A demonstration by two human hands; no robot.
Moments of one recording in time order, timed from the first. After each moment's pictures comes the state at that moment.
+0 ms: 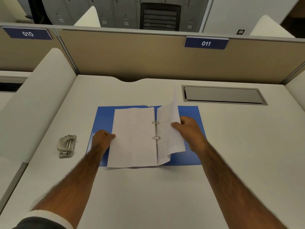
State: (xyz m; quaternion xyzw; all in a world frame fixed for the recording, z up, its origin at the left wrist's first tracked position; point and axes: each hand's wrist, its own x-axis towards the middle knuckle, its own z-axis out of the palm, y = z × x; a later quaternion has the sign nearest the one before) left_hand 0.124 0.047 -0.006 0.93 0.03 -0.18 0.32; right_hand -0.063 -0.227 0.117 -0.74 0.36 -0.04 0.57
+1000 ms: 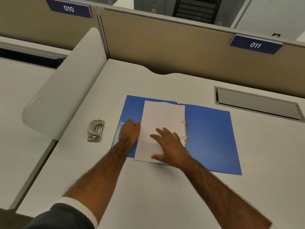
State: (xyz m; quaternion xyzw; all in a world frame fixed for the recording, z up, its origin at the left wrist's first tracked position) left_hand 0.130 0.058 -0.015 0.92 0.01 -0.17 0.36; right_hand -0.013 -0.092 0.031 -0.98 -0.02 0.13 0.16
